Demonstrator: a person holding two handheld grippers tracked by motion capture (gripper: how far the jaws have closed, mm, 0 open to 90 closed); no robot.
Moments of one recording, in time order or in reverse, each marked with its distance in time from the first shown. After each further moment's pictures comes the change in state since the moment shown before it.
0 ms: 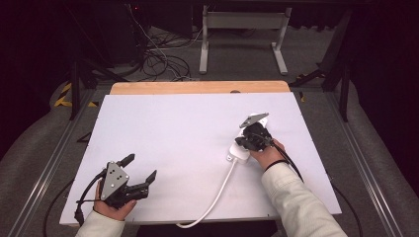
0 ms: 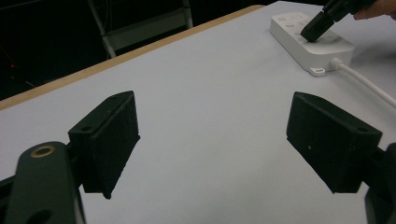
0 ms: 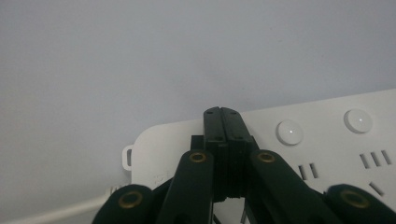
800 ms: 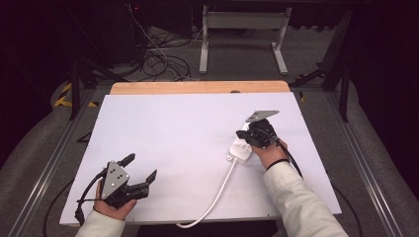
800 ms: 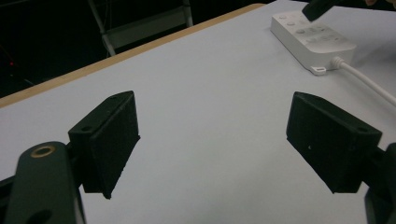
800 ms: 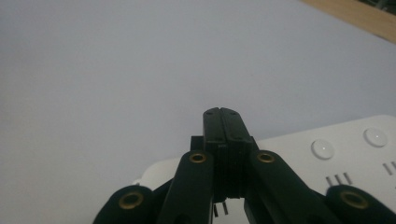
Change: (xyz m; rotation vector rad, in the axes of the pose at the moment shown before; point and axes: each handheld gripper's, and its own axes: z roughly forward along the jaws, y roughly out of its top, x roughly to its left) left arm 0.000 0.000 0.002 0.005 -0.002 -0.004; right arm -0.006 0.005 -0.022 -0.160 0.003 0.059
